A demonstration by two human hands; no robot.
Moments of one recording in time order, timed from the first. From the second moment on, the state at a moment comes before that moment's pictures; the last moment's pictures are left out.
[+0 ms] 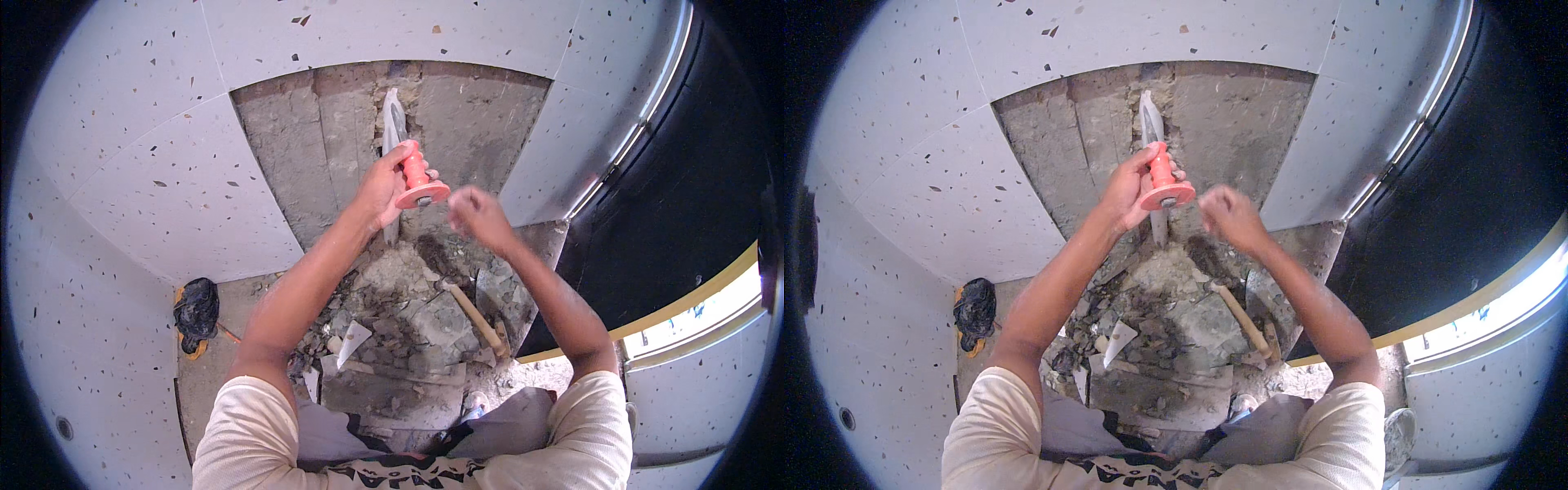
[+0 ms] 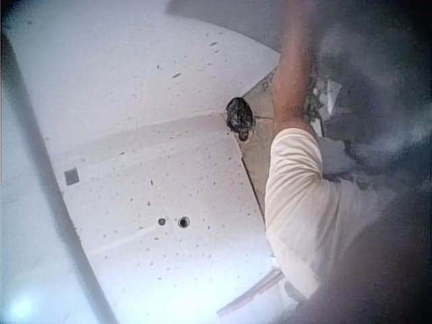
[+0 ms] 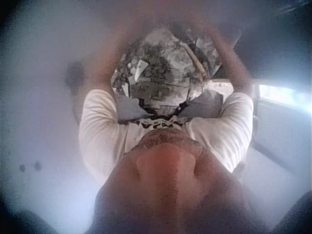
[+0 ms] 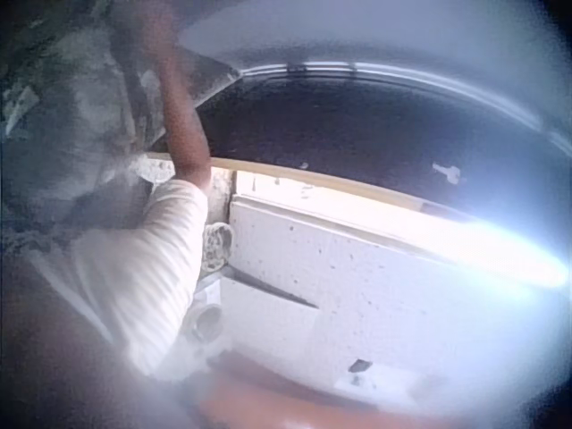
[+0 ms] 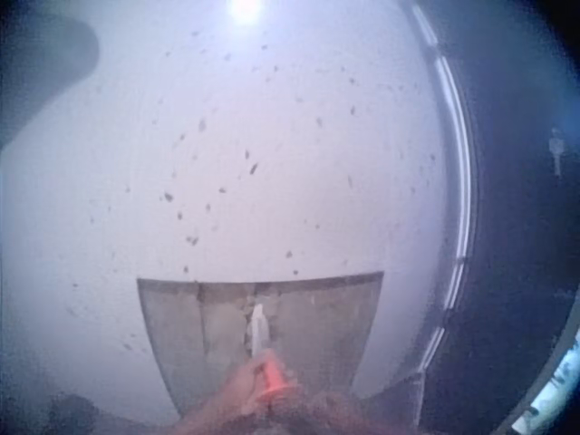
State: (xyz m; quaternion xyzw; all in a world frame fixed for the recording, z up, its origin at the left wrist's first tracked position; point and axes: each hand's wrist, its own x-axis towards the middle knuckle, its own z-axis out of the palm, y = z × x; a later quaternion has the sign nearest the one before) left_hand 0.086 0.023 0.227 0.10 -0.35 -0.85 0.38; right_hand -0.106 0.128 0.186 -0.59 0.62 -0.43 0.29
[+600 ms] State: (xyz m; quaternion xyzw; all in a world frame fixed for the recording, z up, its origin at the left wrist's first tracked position) left_hand -0.009 0.021 0.253 0.04 -0.29 -0.86 0.42; right_hand -0.193 0.225 -0.170 -0.48 0.85 -0.02 0.21
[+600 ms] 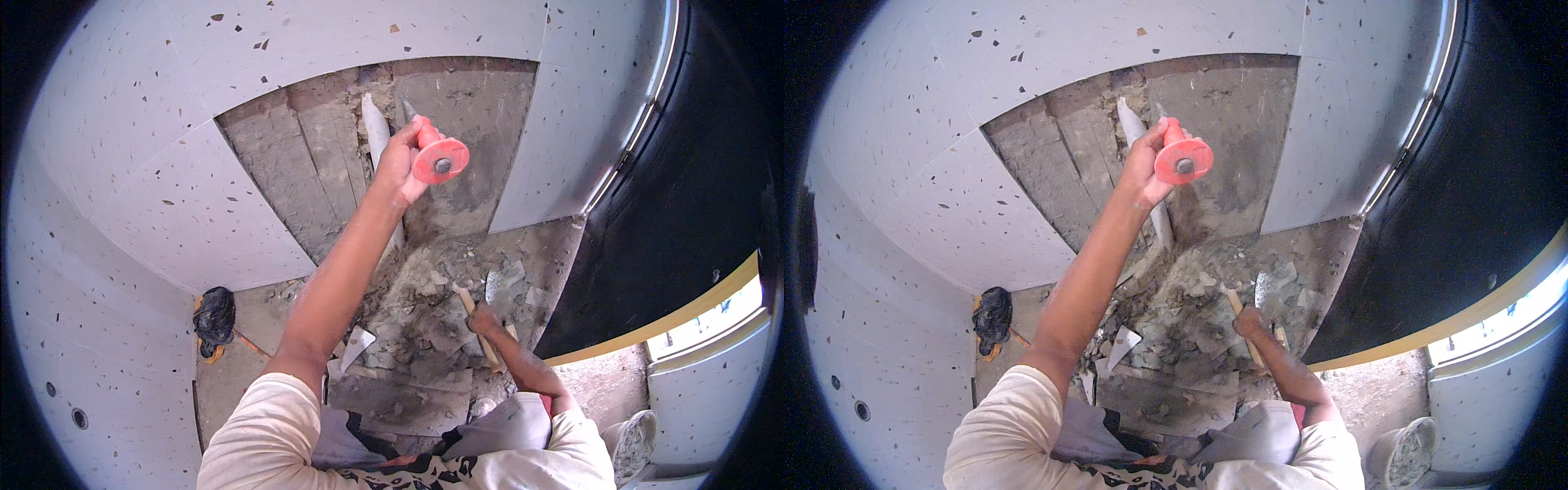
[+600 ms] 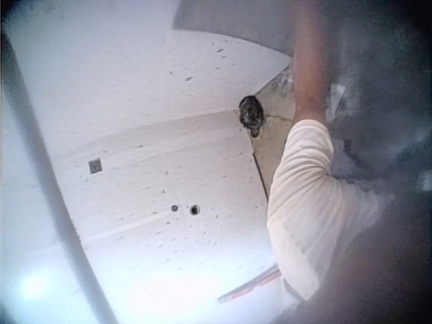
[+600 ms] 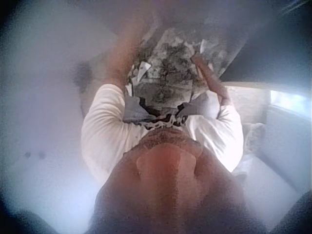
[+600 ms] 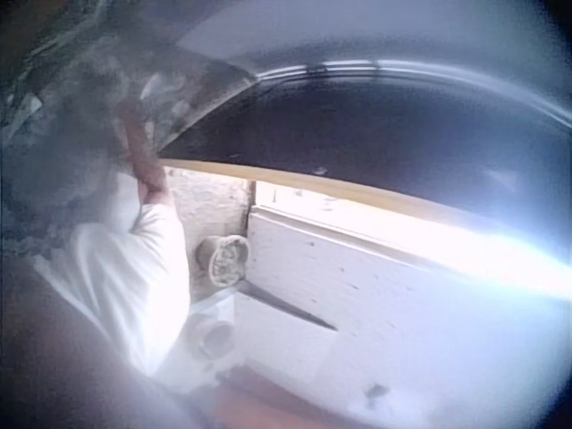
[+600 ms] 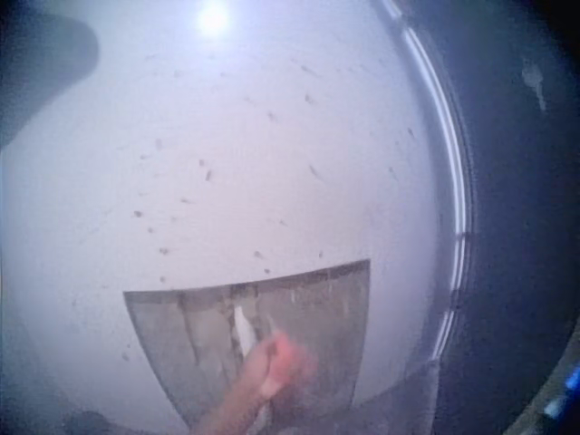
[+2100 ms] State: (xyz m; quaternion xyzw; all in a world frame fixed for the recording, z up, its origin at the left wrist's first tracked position) left_hand -0.066 0.028 0.265 0.10 -0.20 -0.81 0.54; right_hand -0.127 0.199 0.178 -0.47 0.59 -0.65 0.07
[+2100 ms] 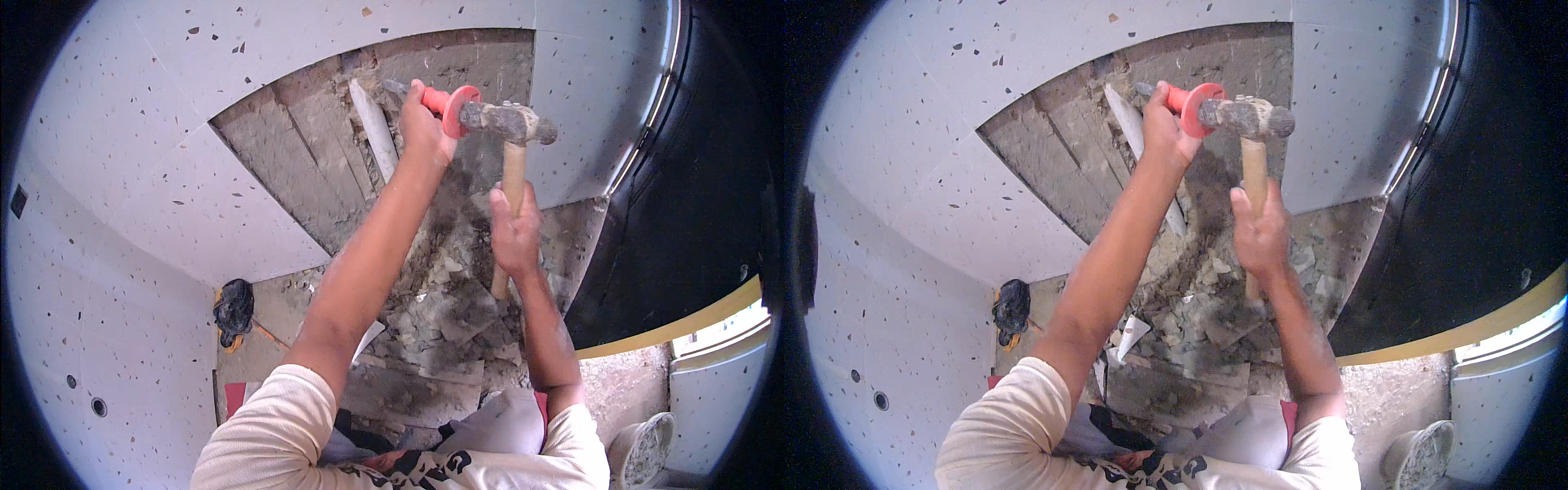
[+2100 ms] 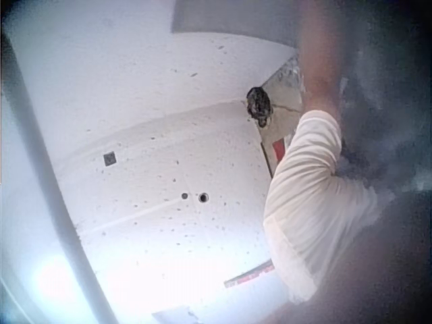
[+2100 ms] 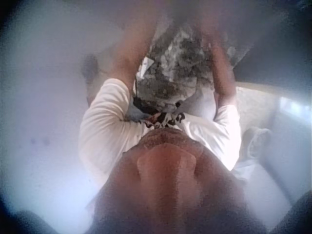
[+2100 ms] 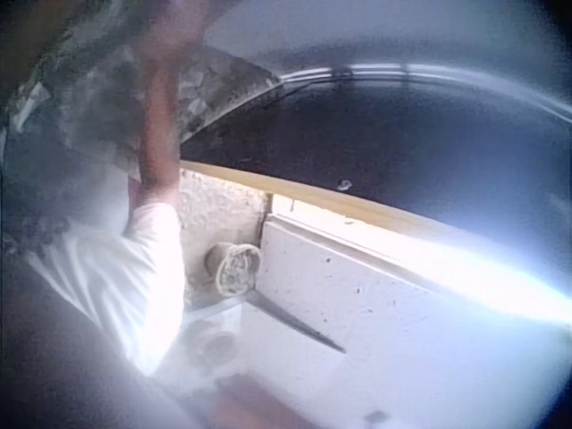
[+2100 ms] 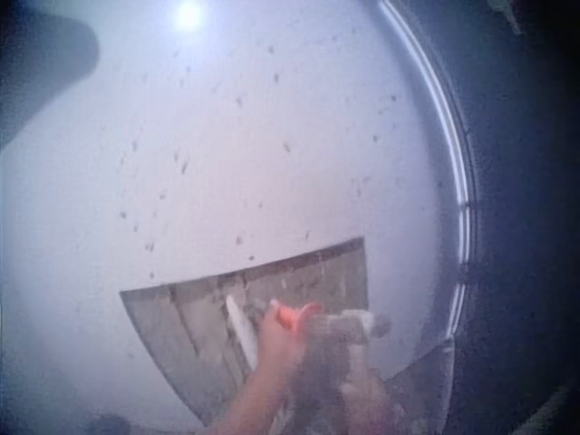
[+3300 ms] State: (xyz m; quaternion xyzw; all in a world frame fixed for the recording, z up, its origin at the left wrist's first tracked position) left_hand 0.014 0.024 0.249 0.11 -0.33 -0.76 0.55; right_hand -0.133 0.216 0.164 -0.35 0.51 -0.72 0.33
